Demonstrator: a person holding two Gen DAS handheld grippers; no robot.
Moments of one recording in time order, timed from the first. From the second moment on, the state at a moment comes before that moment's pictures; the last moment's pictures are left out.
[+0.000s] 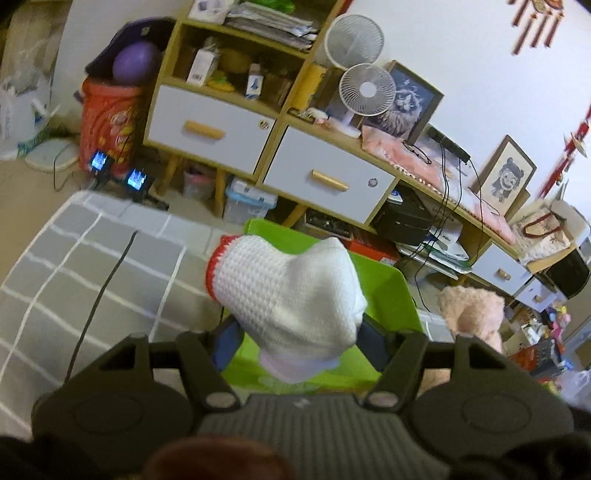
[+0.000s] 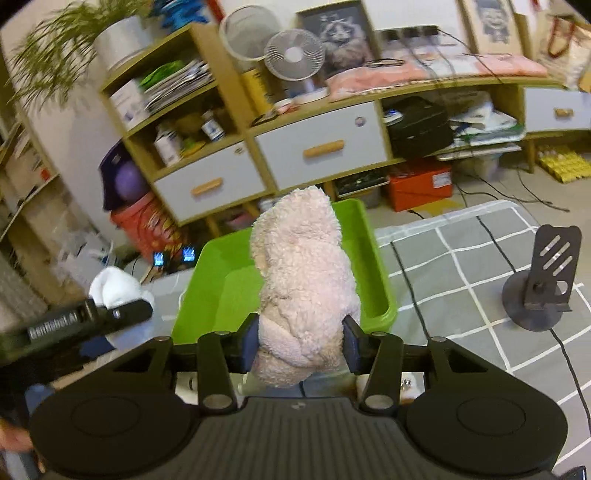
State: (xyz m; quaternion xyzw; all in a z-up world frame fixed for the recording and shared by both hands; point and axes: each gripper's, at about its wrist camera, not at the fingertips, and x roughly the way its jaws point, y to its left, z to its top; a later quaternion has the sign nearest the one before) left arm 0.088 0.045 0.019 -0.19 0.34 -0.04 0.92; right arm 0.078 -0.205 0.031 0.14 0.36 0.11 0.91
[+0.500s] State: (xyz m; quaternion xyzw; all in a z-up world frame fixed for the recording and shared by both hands) left arm 0.114 0.016 -0.013 -0.15 0.34 -0.03 0.93; right arm 0.125 -0.189 0.024 0.12 0.37 0.03 0.92
